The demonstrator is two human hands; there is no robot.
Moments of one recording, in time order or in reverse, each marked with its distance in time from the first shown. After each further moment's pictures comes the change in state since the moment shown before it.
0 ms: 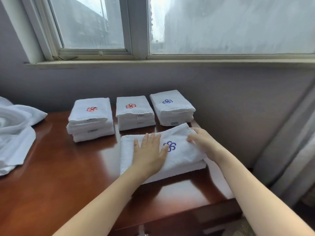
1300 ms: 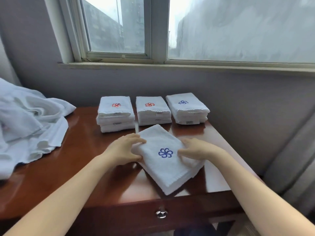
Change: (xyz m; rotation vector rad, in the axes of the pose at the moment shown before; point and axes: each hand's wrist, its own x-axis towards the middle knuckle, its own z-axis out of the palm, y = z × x) left_hand -0.060 -0.122 -0.076 -0.052 -0.060 0.058; right_hand -0.046 -0.023 0.065 -0.983 -0.225 -0.116
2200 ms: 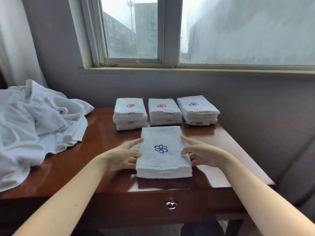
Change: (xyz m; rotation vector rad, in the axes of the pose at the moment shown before) left_hand -0.052 -0.016 -0.009 -1.234 -0.299 -0.372; right_hand -0.018 -0.014 0.021 0.992 -0.257 -0.052
